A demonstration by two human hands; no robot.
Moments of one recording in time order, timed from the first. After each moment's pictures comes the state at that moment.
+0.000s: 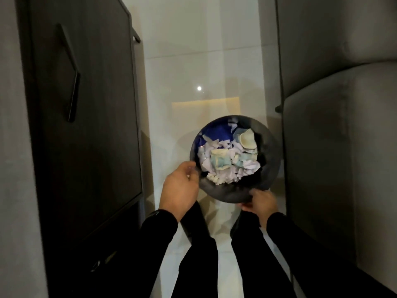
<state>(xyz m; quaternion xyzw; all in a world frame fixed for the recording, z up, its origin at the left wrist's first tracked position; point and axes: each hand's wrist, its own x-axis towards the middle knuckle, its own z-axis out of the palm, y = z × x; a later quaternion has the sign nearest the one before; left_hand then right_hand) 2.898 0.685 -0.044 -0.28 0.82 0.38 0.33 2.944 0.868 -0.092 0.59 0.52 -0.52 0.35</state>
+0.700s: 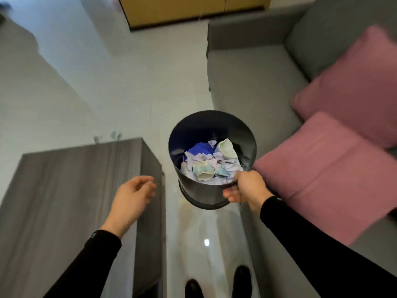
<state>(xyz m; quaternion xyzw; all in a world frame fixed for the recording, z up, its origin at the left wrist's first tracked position) 2.766 0.648 0.380 -0.19 0.83 0.51 0.12 2.759 0.902 0.356 0.35 0.63 -0.66 0.23</state>
